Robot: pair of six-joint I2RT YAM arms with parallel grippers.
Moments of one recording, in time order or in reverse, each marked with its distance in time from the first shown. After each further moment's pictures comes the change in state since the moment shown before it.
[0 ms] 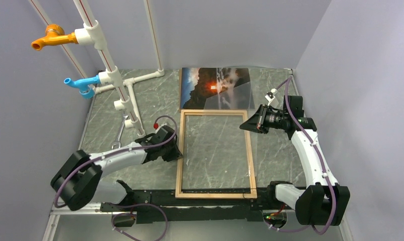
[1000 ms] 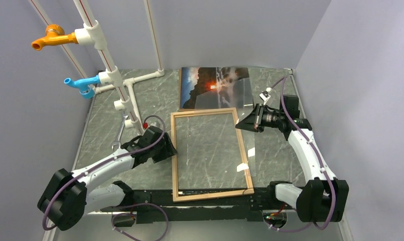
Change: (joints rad) left arm 0.085 -0.227 -0.077 -0.096 -0.026 0.078; right arm 0.020 0.018 -0.056 0.154 -0.120 0.014
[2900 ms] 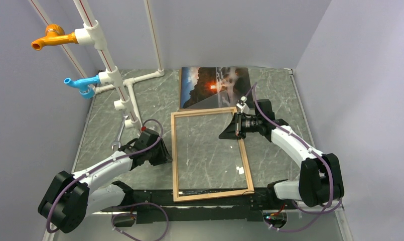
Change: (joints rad) left arm 0.095 -0.027 -0.093 0.020 0.124 0.092; right arm 0.278 0.183 -0.102 0.252 0.092 0.126
